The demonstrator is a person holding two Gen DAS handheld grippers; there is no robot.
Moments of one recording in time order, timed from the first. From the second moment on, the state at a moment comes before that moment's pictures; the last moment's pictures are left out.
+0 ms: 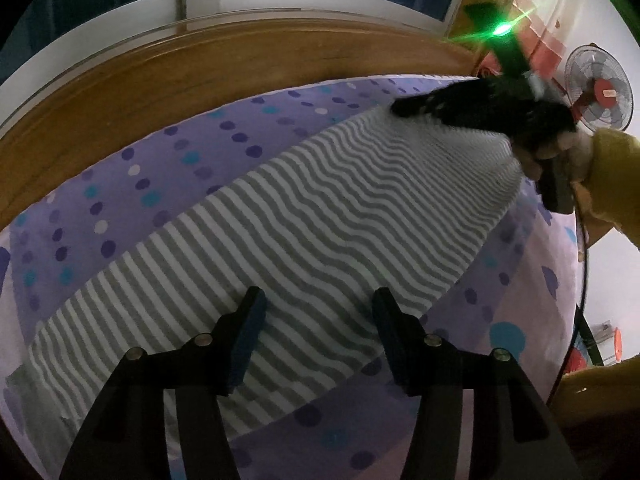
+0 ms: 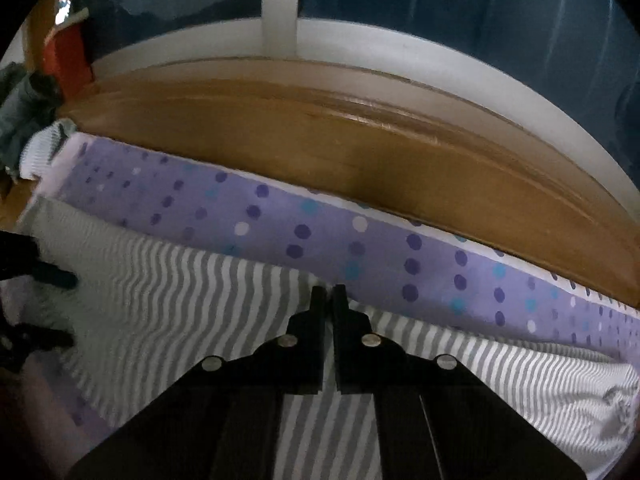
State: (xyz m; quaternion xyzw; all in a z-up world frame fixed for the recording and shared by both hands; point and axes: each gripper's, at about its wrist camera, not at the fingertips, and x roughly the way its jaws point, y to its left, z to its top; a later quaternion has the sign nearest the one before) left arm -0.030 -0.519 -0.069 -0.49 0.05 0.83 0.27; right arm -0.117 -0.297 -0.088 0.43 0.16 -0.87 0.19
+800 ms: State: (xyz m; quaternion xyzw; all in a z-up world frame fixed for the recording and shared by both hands) left arm -0.087 -0.482 -0.076 -0.47 0.01 0.82 0.32; right arm 0.007 -0.349 -0.105 0.43 0.05 -0.90 0.09
